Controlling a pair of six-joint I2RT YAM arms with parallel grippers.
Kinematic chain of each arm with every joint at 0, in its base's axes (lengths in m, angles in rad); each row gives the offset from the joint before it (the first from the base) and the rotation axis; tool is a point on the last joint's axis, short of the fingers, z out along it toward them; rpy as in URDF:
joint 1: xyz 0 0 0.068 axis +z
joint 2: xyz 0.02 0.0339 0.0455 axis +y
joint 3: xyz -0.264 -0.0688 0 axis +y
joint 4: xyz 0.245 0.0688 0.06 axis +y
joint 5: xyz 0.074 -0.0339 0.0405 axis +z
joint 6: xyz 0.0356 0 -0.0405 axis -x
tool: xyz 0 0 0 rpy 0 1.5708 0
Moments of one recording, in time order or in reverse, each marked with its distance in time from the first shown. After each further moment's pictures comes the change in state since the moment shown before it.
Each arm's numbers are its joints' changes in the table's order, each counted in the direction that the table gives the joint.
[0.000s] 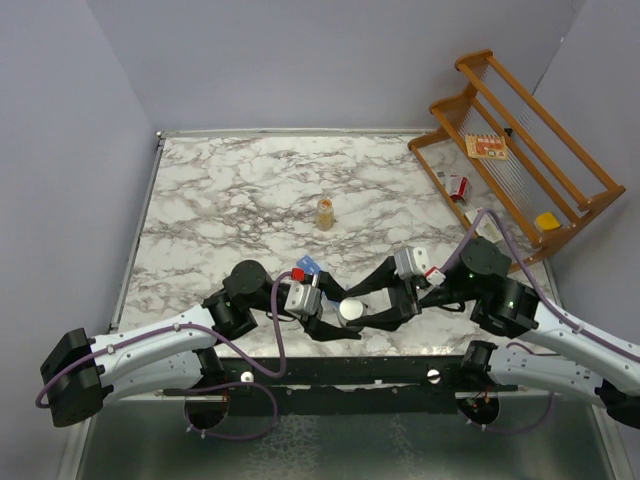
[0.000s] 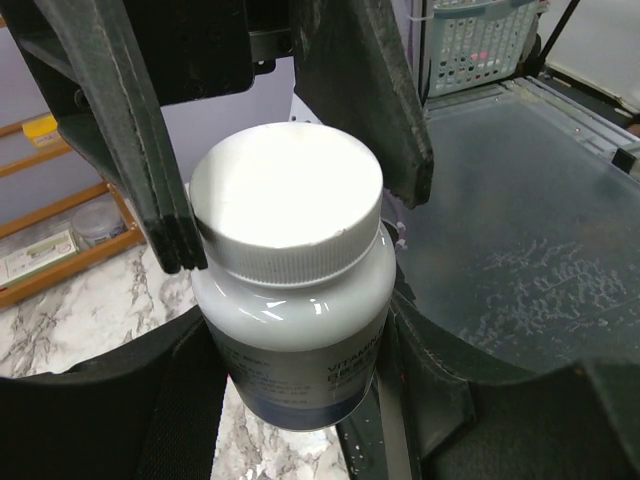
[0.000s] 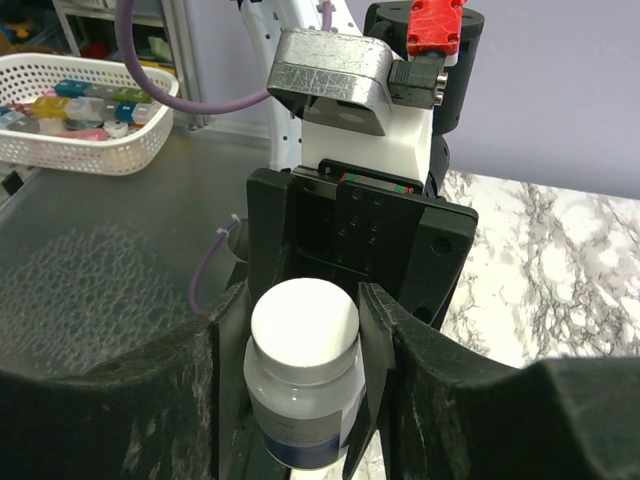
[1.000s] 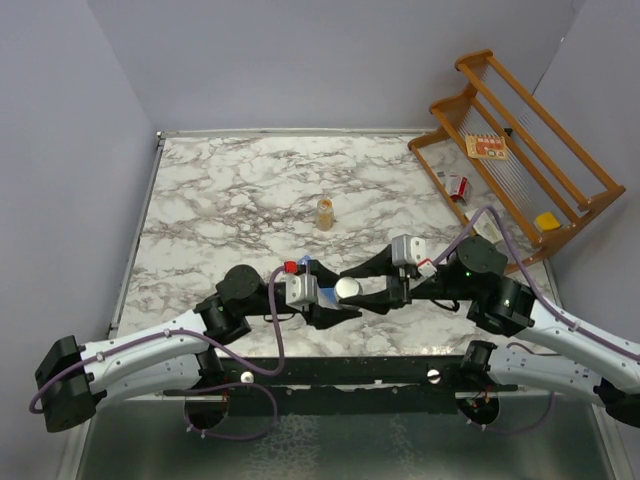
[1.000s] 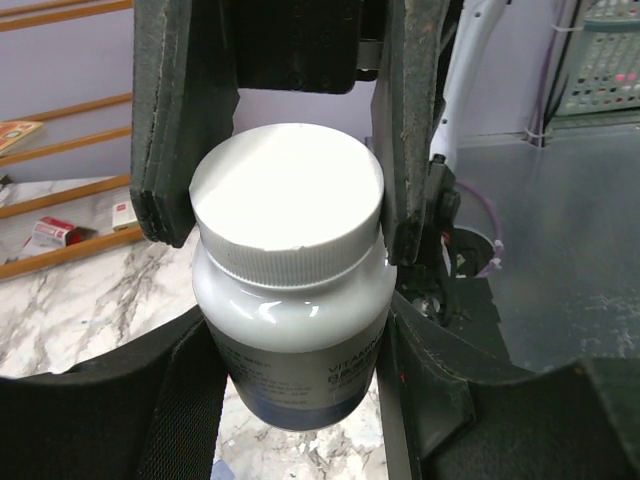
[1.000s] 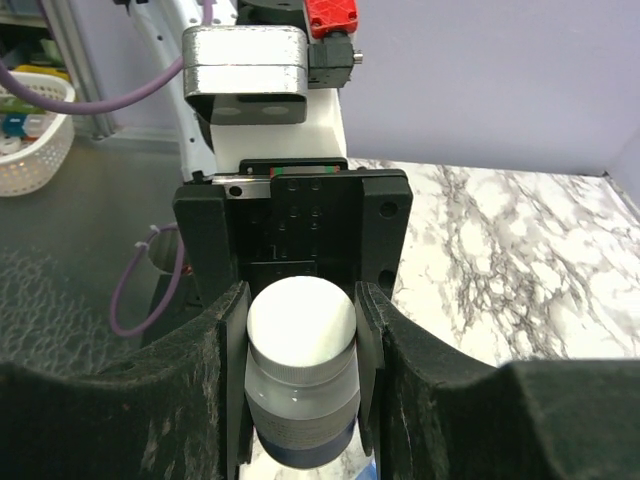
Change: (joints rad) left arm -0.010 -0.072 0.021 0.056 0.279 -0.017; right arm -0.001 0.024 0.000 -0.023 -0.167 0.039
